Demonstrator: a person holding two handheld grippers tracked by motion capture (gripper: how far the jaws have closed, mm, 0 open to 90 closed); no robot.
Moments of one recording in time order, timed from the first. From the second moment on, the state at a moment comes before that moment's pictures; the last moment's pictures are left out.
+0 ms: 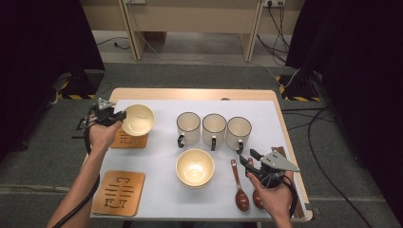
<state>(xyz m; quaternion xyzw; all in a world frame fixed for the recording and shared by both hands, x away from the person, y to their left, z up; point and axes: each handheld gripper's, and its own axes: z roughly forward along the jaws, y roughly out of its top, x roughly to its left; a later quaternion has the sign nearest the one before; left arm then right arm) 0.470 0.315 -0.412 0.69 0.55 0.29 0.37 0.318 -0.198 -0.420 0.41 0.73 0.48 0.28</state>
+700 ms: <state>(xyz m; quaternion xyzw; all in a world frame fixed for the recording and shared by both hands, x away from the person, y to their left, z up) 0.484 0.341 -0.445 0.67 0.60 0.27 0.35 0.320 -0.196 -0.423 0.41 0.73 0.48 0.27</state>
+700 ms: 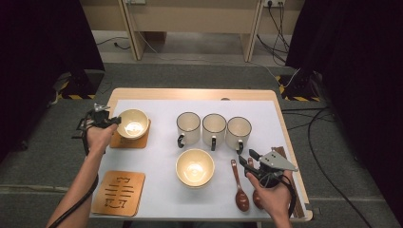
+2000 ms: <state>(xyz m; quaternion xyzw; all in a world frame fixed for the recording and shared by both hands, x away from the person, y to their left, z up) 0.484 0.356 -0.443 0.65 0.60 0.28 0.36 0.324 -0.198 -0.425 0.42 0.73 0.46 0.26</state>
